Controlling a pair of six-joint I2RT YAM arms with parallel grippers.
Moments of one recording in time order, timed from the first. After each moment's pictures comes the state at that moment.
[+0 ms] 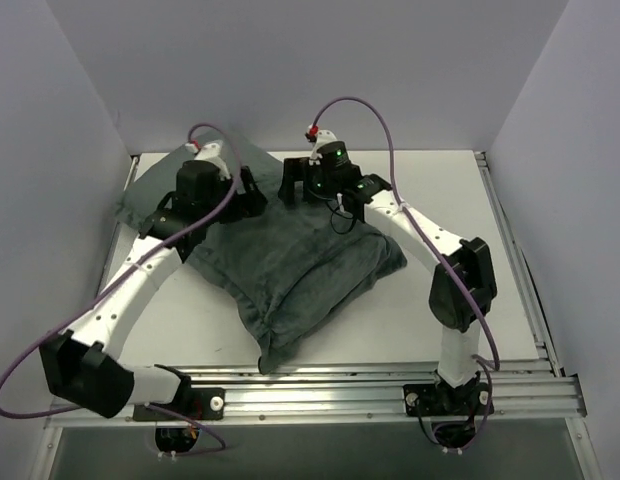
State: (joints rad) left arm -0.30 1.38 1.28 -0.44 0.01 -0.55; right arm 0.61 1.93 1.68 -0.27 -0.07 0.38
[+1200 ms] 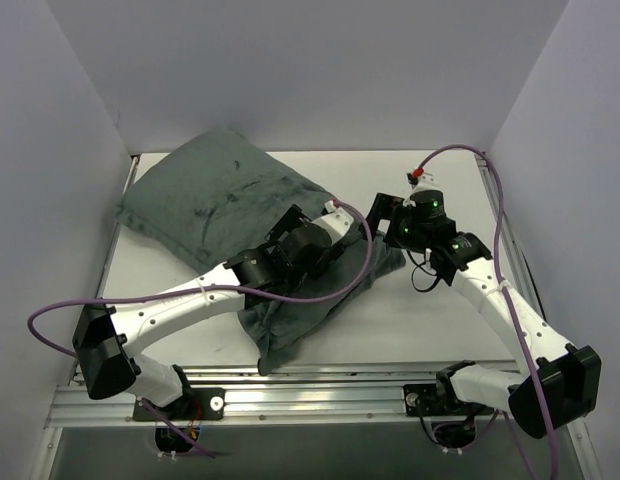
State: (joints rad) left arm -1.07 1.46 1.29 -0.44 -0.66 0.10; right arm 0.38 1.18 1.00 -0.41 0.01 0.51
